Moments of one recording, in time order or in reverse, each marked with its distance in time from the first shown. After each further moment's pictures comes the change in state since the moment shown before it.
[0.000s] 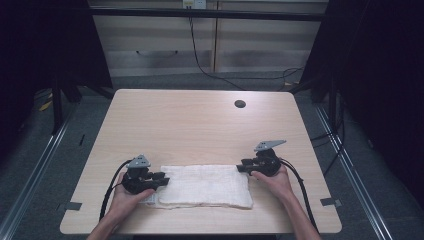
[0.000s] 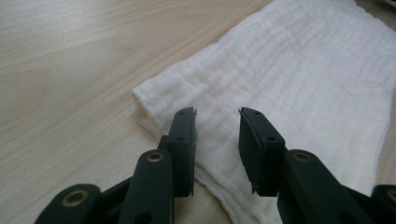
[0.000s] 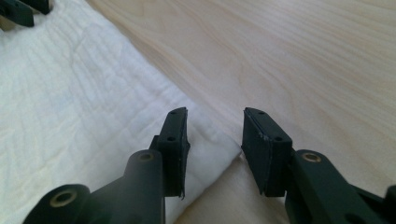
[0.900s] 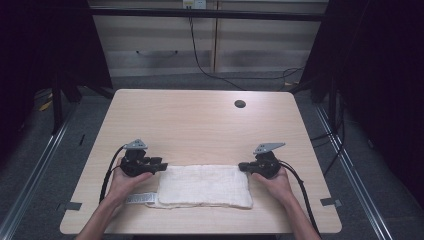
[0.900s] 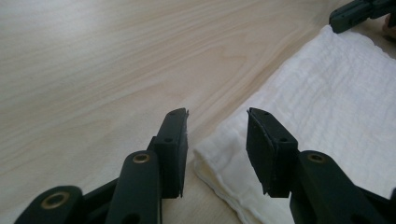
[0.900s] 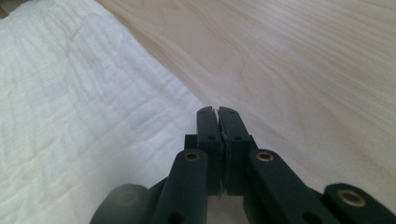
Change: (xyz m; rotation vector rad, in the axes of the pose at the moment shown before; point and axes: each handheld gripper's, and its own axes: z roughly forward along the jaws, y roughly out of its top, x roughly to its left) left arm 0.036 0.030 0.006 0.006 -0.010 -0.039; right arm 0.002 -0.005 0.002 -0.013 -0.009 -0.030
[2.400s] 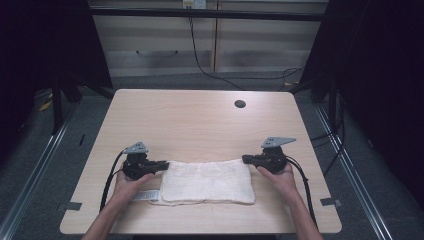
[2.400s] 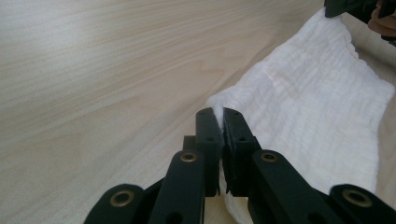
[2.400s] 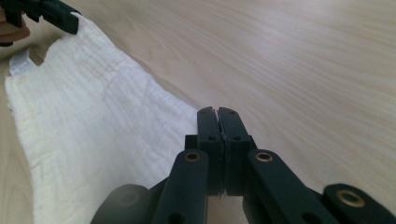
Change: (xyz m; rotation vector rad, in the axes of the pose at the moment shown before) left arm -0.010 -0.003 -0.005 -0.101 -0.045 0.006; right arm -0.002 0.017 -0.029 -0.122 -0.007 0.013
